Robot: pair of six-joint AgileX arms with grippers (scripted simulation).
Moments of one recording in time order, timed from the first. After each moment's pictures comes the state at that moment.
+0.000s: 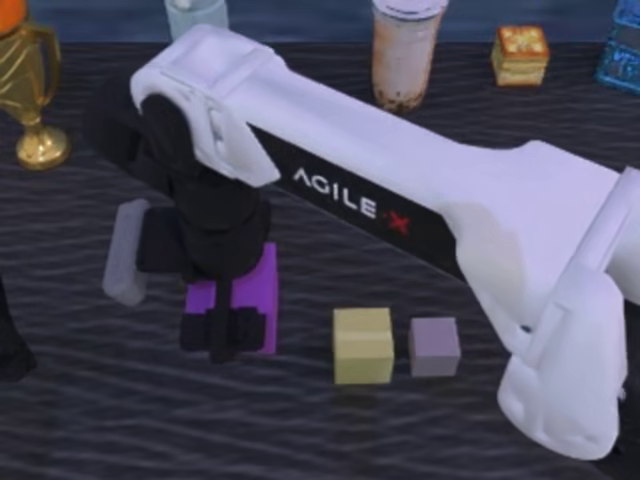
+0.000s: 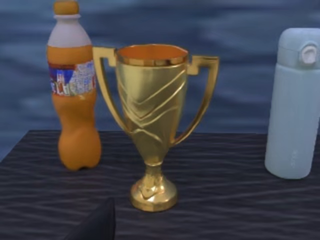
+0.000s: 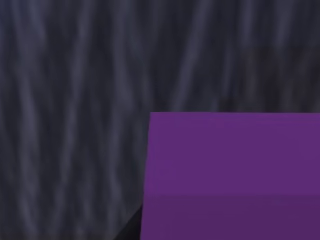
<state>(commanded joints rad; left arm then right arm) 0.02 0.00 0.00 0.00 0.00 0.00 0.94 2.57 2.53 -1.52 0.01 -0.61</state>
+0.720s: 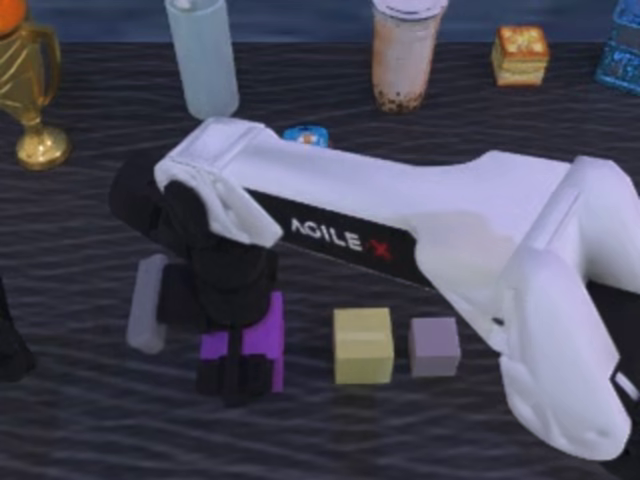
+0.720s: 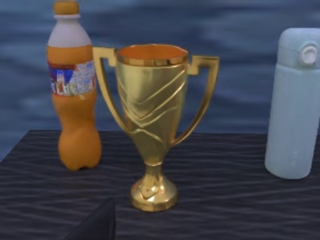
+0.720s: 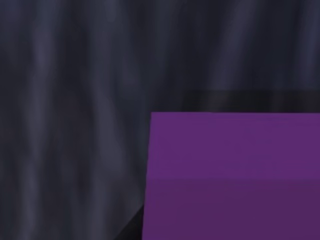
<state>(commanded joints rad) 0.02 0.00 0.00 0.00 0.00 0.00 0.95 2.54 2.20 -1.23 0.01 -0.61</state>
